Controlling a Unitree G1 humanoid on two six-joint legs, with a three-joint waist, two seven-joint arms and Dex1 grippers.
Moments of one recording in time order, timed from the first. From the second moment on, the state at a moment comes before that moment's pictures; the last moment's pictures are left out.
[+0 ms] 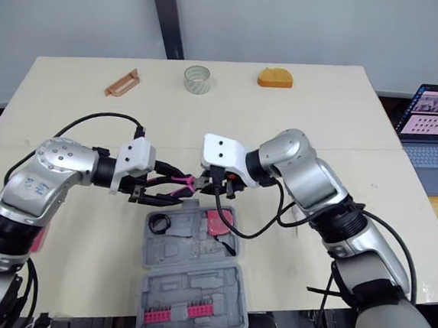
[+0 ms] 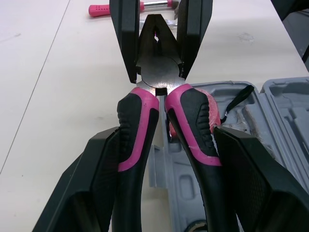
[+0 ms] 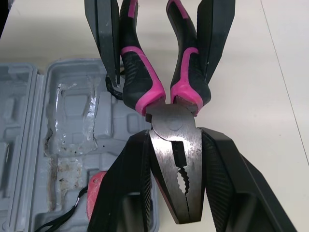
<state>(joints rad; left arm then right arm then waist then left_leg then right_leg) -0.57 0.78 -0.16 -0.15 -0.27 0.45 -1.12 -0.97 -0.53 0.50 -0.02 0.11 0.58 1.23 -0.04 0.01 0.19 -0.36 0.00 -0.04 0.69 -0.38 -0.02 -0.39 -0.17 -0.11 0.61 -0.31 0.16</state>
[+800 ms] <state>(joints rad) -0.56 0.75 -0.16 -0.18 -0.28 0.47 -1.12 -0.96 -0.54 0.50 -0.02 0.10 0.58 1.23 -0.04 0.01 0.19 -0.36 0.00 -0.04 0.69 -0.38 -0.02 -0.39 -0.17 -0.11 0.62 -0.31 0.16</state>
